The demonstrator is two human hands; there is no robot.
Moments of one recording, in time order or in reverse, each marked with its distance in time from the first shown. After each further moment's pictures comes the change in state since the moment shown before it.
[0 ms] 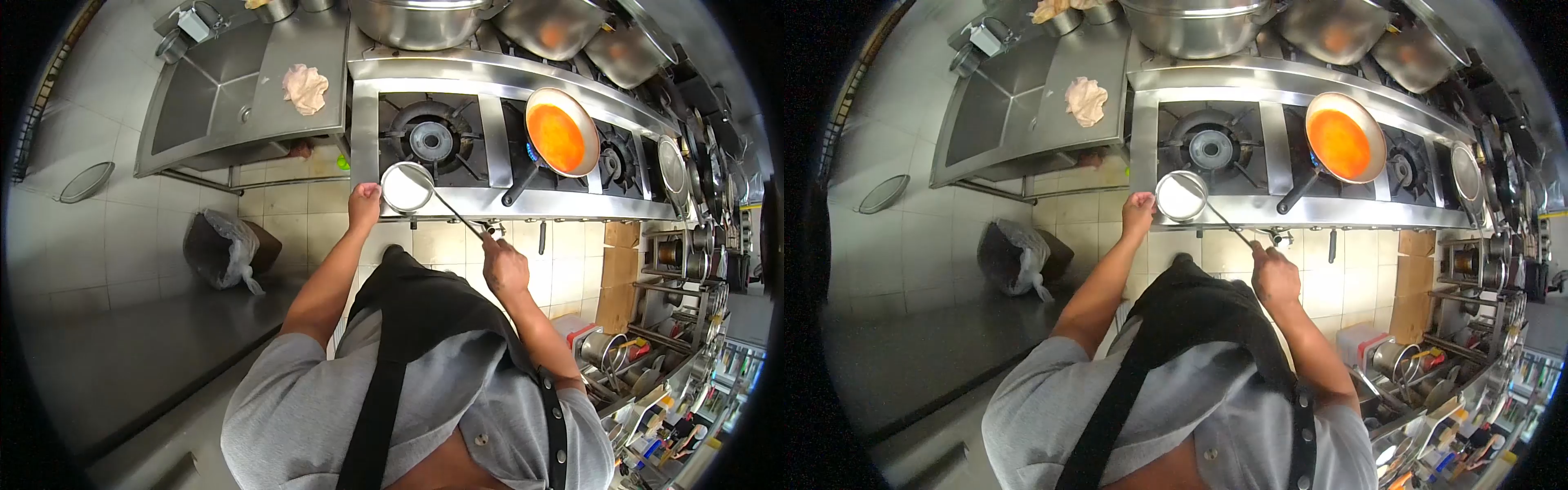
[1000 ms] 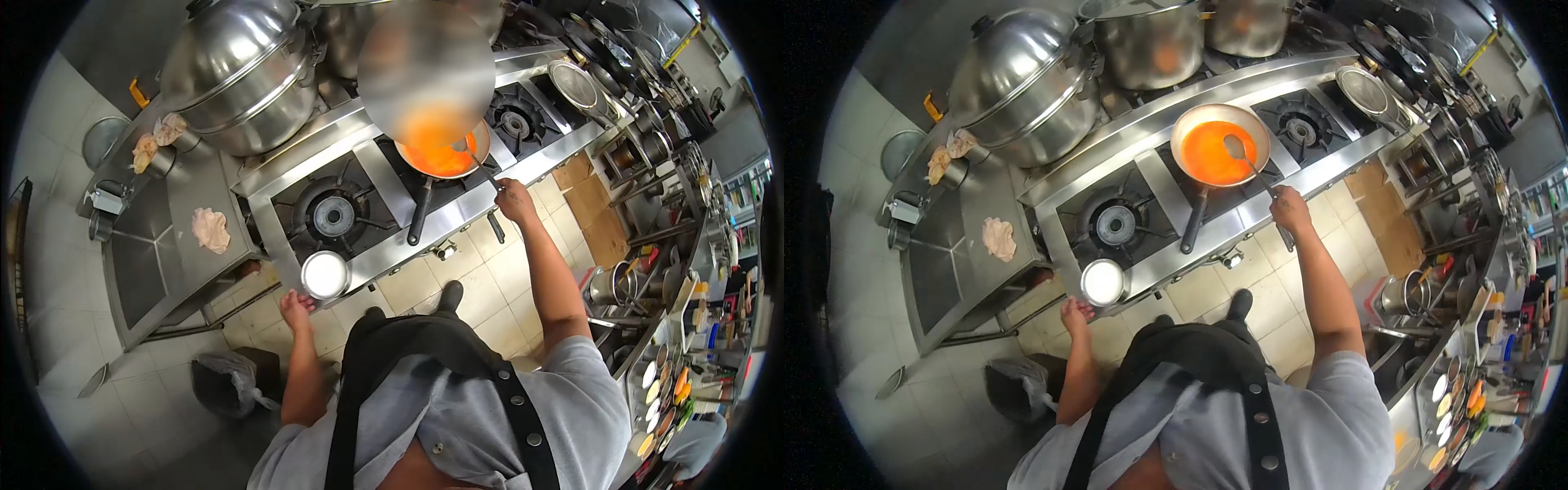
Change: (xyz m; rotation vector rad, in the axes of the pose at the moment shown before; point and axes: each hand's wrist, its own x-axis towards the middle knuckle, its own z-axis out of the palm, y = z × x) left_hand -0.009 0.017 -0.002 -0.270 0.112 -0.234; right_hand 0.063 0.268 -0.029 0.301 0.304 0.561
